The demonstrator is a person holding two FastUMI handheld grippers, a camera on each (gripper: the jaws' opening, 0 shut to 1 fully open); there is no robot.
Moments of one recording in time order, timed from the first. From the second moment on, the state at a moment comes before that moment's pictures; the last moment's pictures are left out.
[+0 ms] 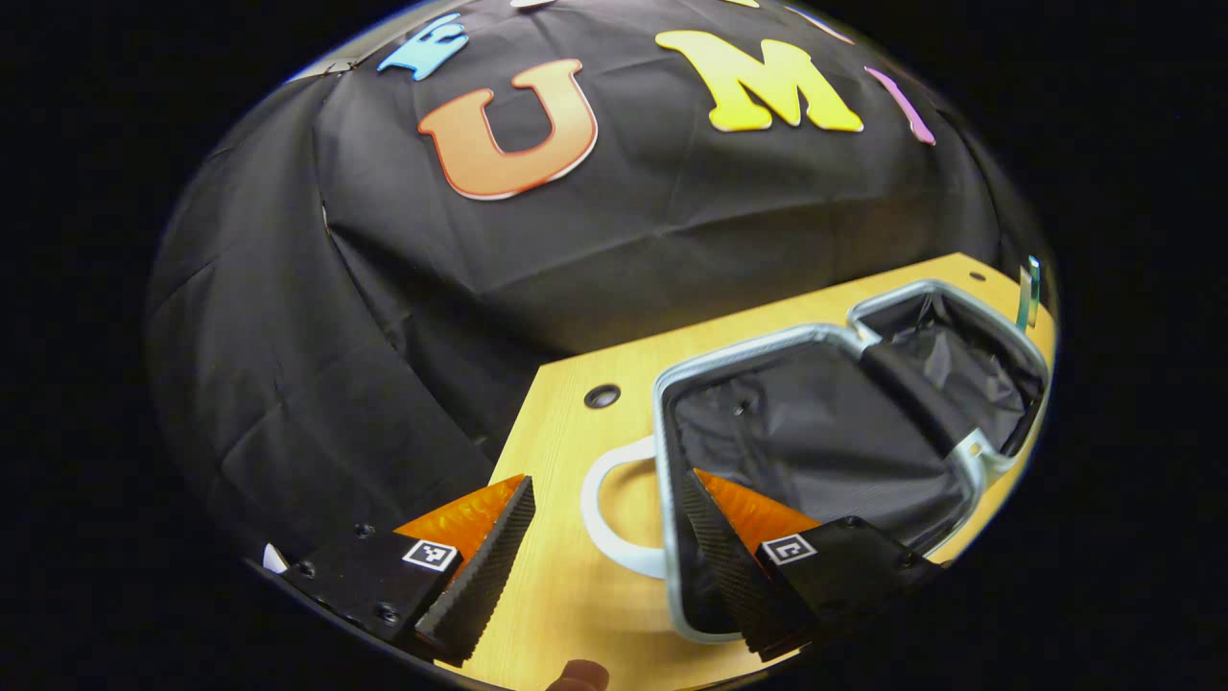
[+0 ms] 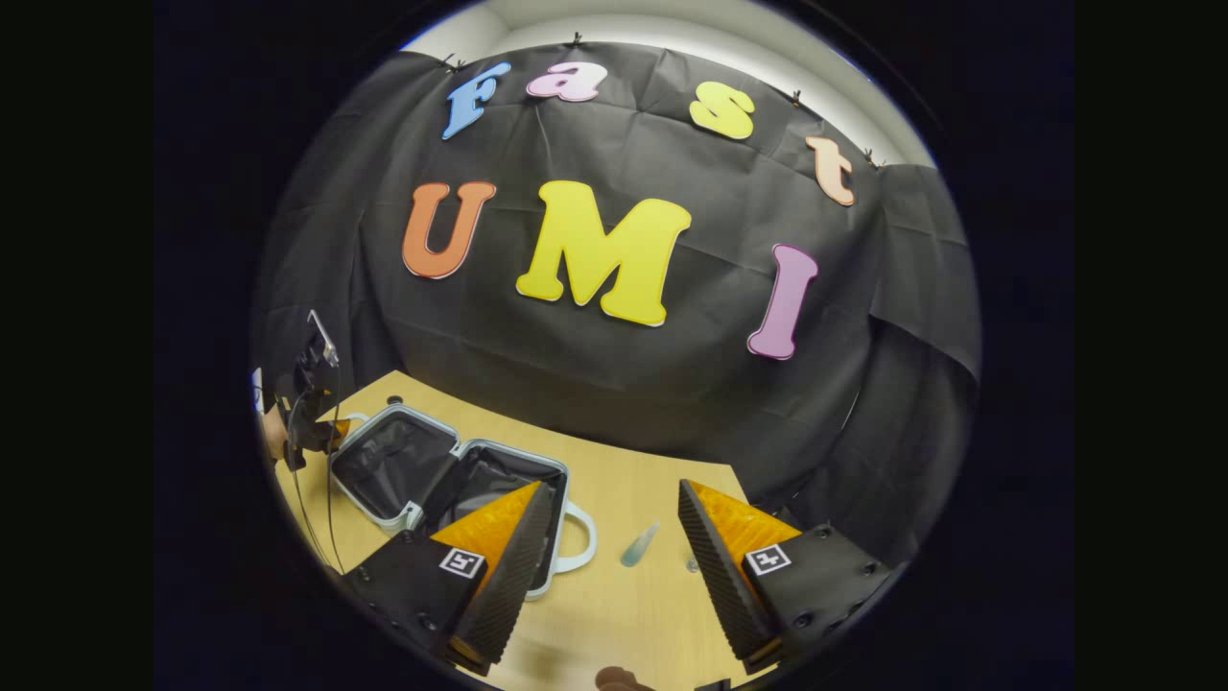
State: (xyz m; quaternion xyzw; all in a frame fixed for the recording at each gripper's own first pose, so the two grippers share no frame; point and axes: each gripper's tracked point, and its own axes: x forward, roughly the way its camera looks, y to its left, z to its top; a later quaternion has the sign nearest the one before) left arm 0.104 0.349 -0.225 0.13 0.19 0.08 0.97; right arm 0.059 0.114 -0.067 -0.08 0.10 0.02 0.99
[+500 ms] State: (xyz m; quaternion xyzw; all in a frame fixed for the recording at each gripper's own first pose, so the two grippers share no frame) left arm 0.102 0.145 -0.146 0.09 0.12 -0.02 0.99; right arm 0.075 0.026 -0.081 -0.06 0.11 0.02 0.99
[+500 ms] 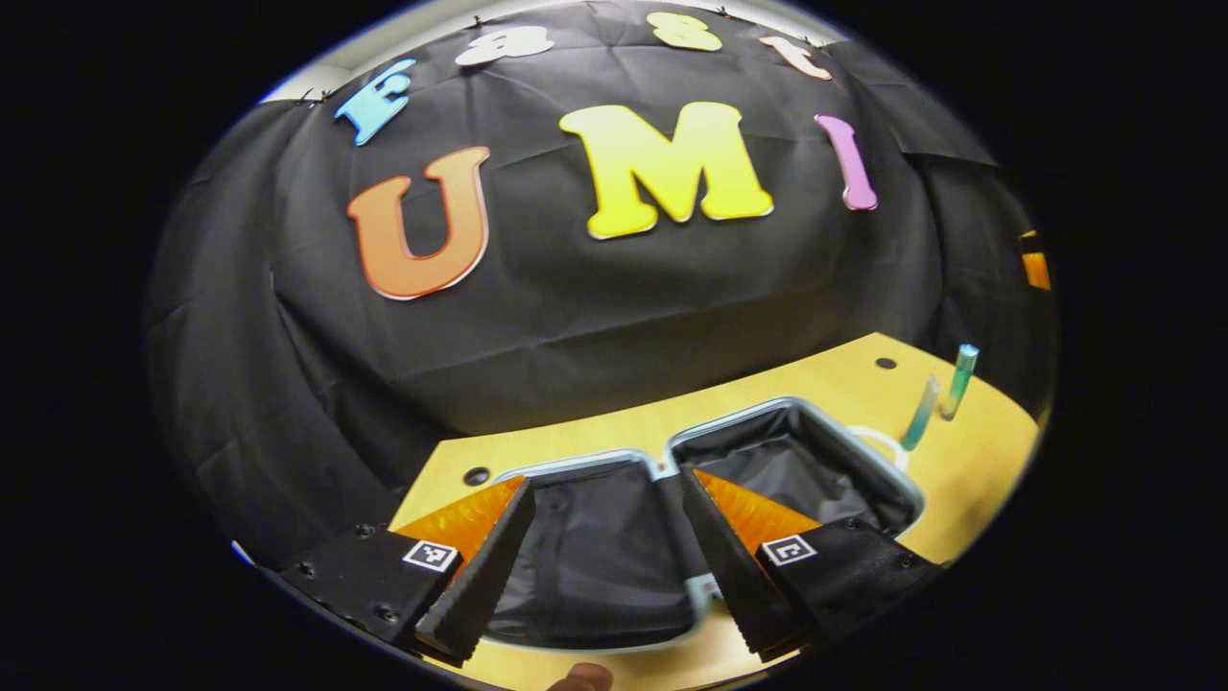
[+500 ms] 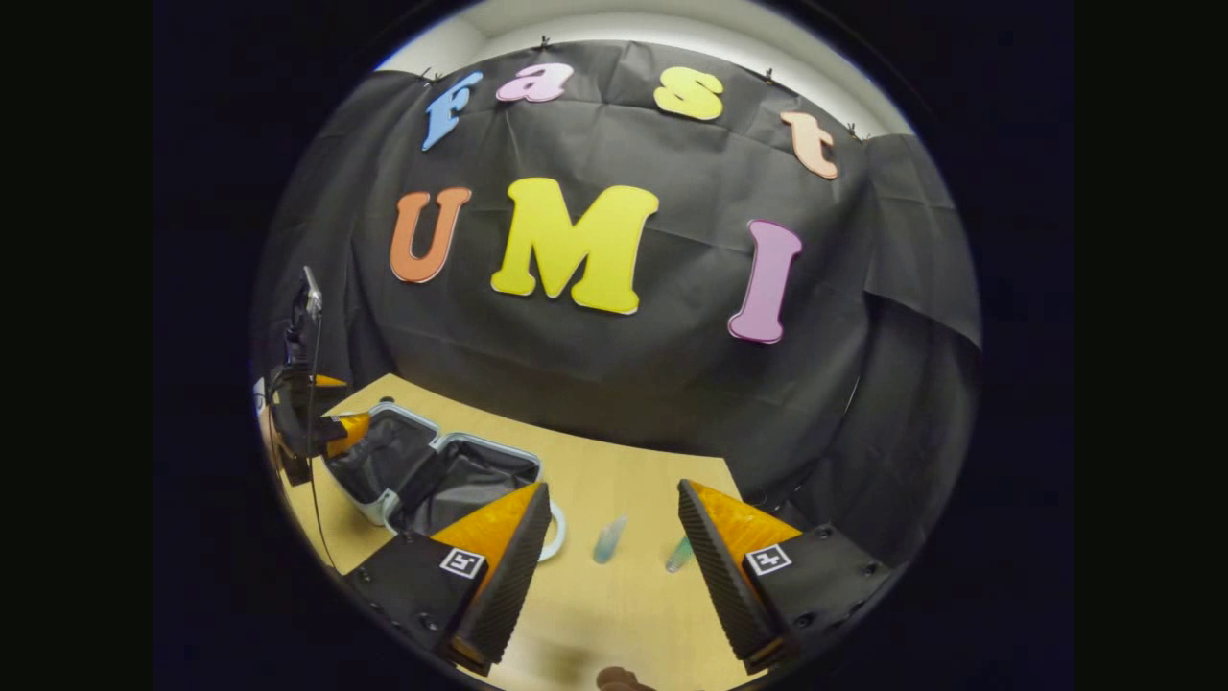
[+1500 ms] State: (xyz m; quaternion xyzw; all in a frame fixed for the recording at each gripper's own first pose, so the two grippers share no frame) left arm 0.146 -0.214 -0.286 0.00 0.26 -0.19 0.95; right arm 0.093 -0.204 -0.213 -0.04 0.21 -0.06 0.98
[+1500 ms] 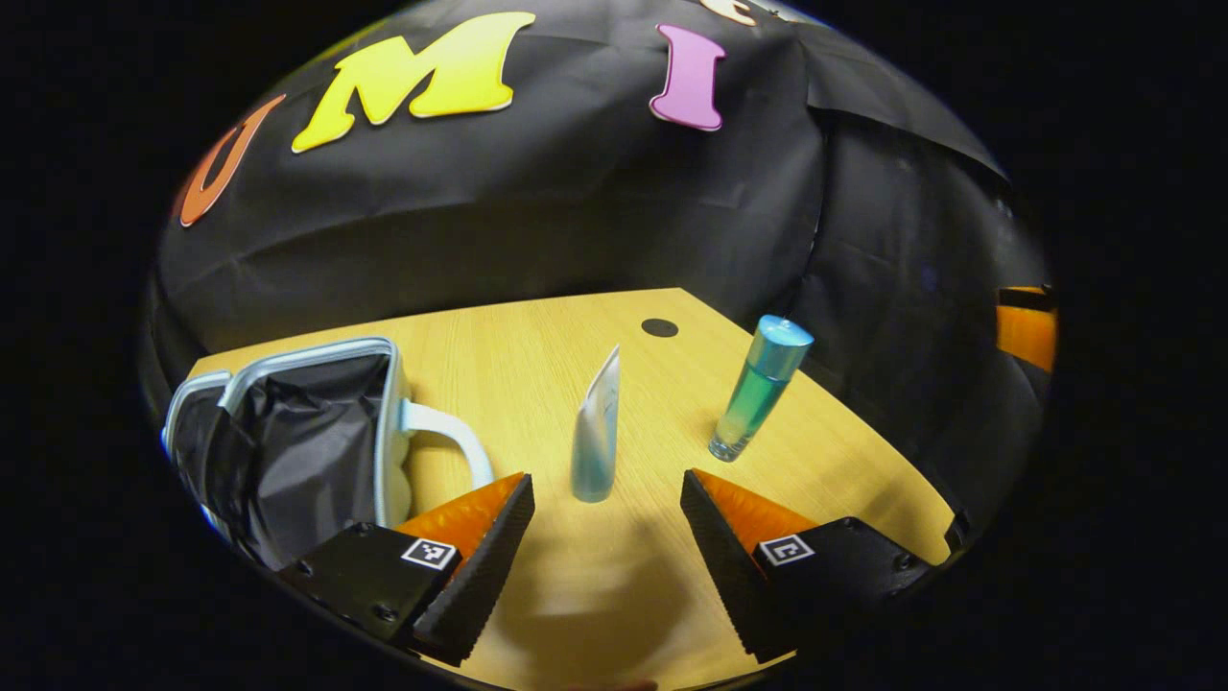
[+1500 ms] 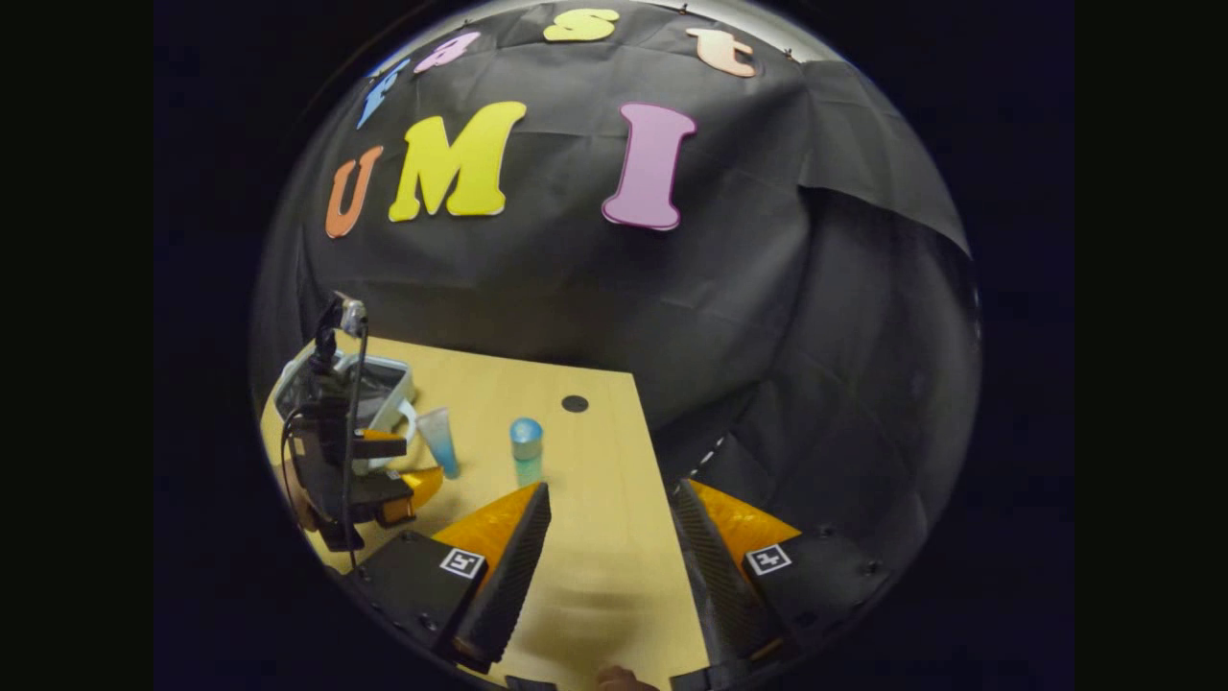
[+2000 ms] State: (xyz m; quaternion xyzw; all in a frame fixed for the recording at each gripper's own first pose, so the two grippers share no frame) left arm 0.191 -0.229 -0.316 0.02 0.25 -0.17 0.95; right arm 0.095 -0.233 -0.252 -0.03 0.24 -0.07 0.97
